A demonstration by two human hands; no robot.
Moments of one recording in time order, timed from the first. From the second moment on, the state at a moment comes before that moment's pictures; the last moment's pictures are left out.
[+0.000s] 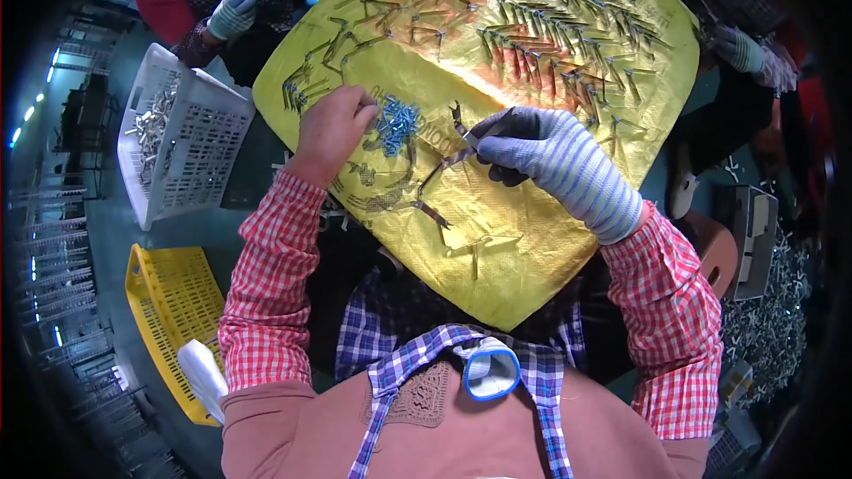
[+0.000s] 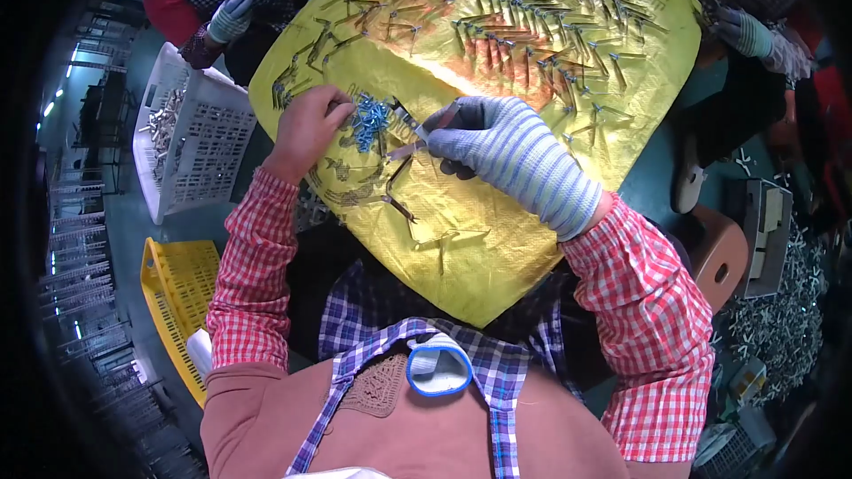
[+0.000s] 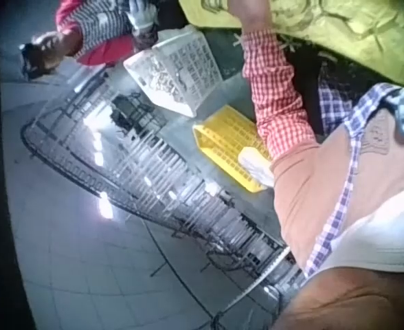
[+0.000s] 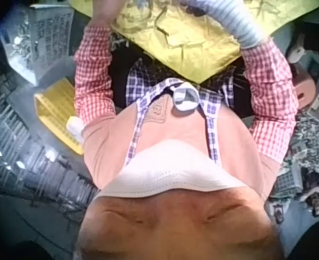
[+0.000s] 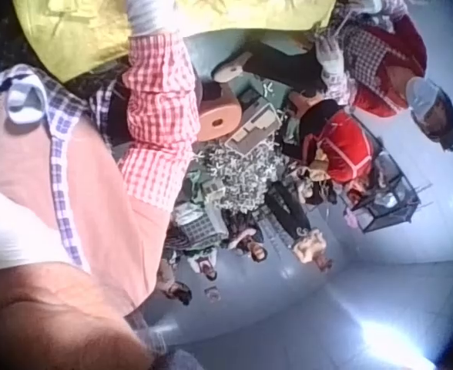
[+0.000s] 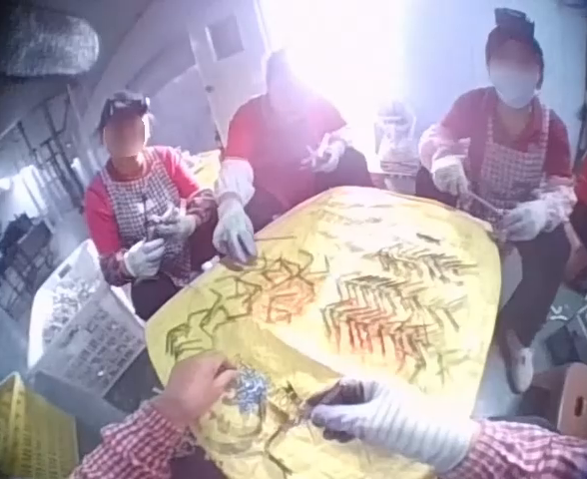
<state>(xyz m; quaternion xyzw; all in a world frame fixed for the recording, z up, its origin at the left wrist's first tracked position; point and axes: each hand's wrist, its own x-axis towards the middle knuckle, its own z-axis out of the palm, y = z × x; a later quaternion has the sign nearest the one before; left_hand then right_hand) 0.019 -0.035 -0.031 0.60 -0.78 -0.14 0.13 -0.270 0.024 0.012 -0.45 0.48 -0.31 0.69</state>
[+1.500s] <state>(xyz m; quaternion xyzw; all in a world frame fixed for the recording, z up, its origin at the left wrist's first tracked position) -0.031 0.018 0.009 0.50 -0.64 -0.43 0.39 -0.231 0.033 0.014 -0.71 0.46 -0.44 0.30</state>
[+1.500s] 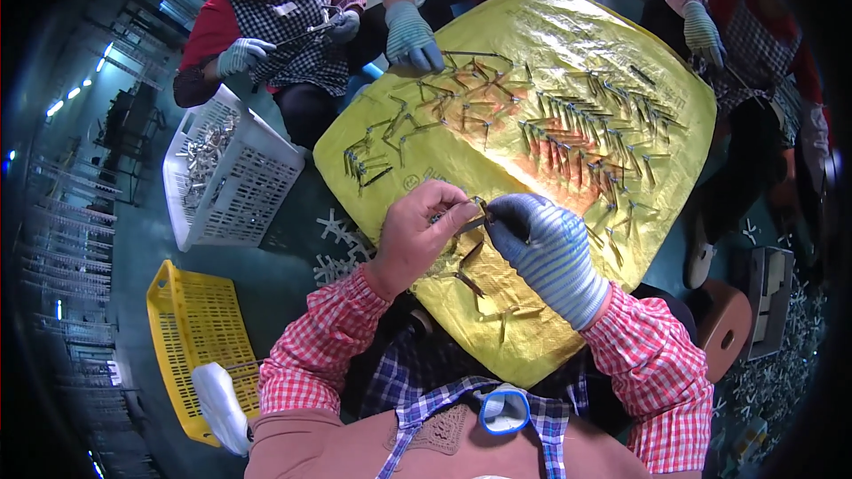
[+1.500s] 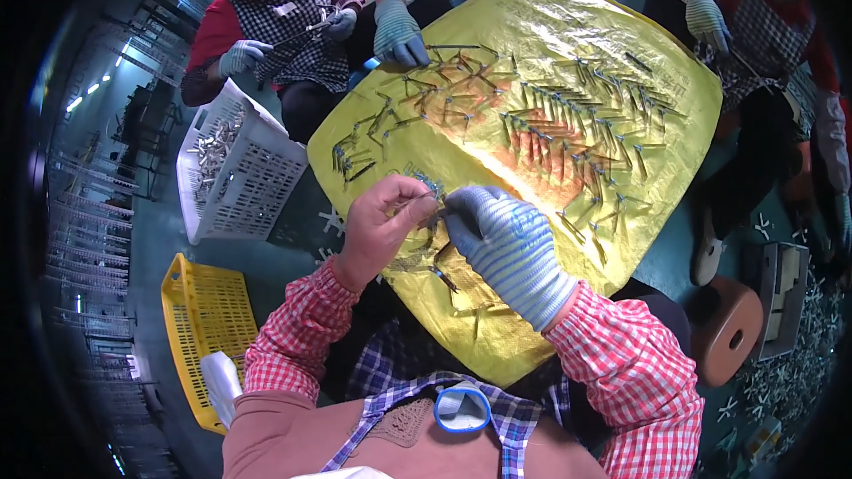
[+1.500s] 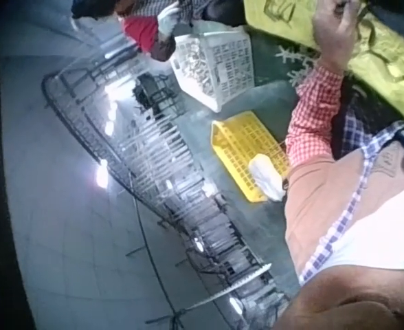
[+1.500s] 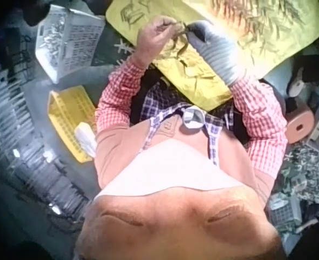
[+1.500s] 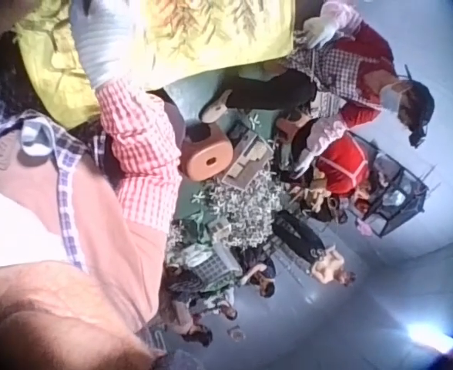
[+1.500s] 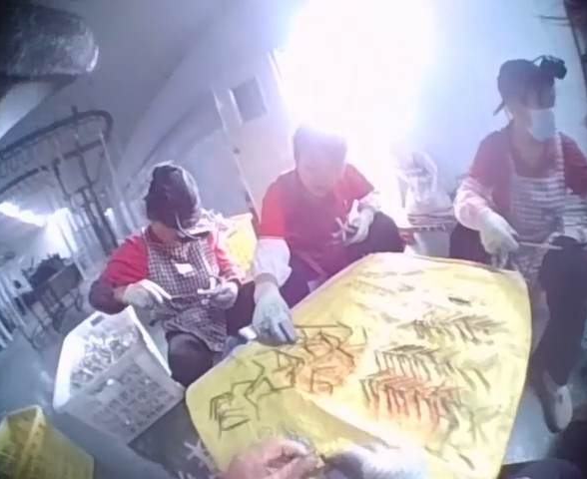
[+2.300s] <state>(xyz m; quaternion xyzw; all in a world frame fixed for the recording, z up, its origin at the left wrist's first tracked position) -0.028 0.026 0.026 0.46 -0.64 -0.49 0.37 -0.230 0.041 0.020 -0.60 0.43 -0.45 0.50</state>
